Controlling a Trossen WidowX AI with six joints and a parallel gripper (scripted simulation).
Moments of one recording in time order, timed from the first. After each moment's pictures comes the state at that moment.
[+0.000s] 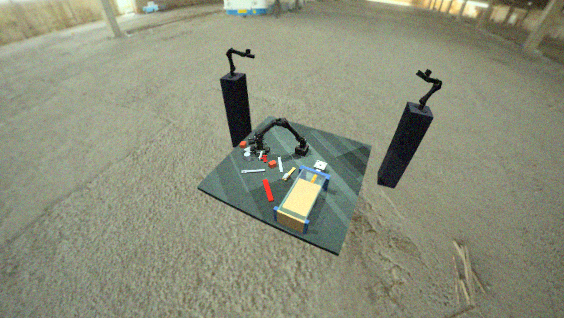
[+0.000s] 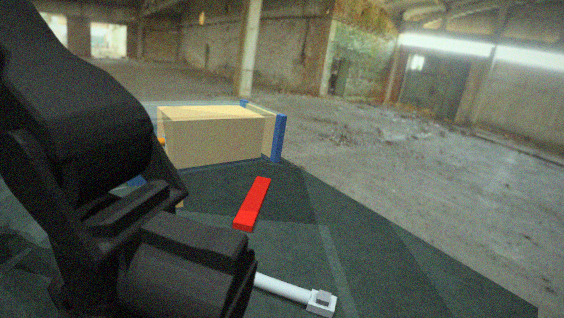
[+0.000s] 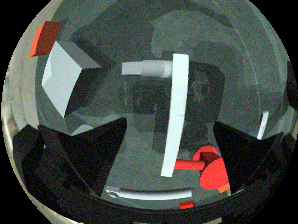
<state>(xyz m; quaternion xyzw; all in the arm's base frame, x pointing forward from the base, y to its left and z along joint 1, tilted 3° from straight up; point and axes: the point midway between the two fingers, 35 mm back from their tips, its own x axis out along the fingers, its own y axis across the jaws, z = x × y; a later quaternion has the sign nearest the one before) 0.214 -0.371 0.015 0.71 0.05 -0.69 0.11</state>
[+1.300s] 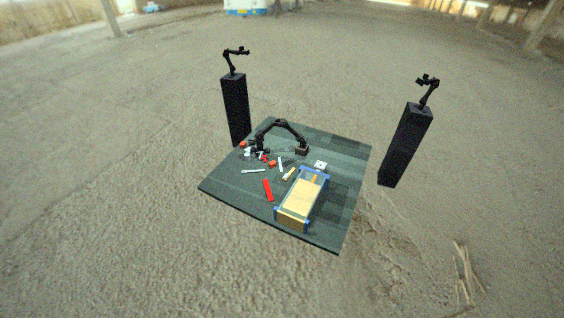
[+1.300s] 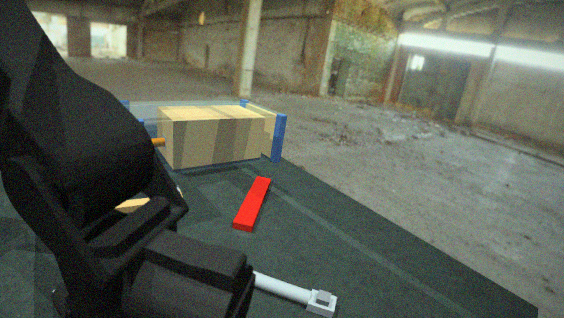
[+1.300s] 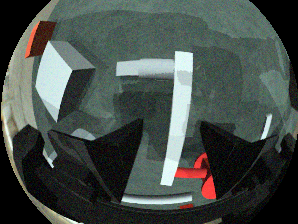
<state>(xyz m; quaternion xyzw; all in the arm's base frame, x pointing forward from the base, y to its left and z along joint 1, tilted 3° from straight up) 0.215 -0.372 0.002 0.71 0.05 -0.69 0.11</state>
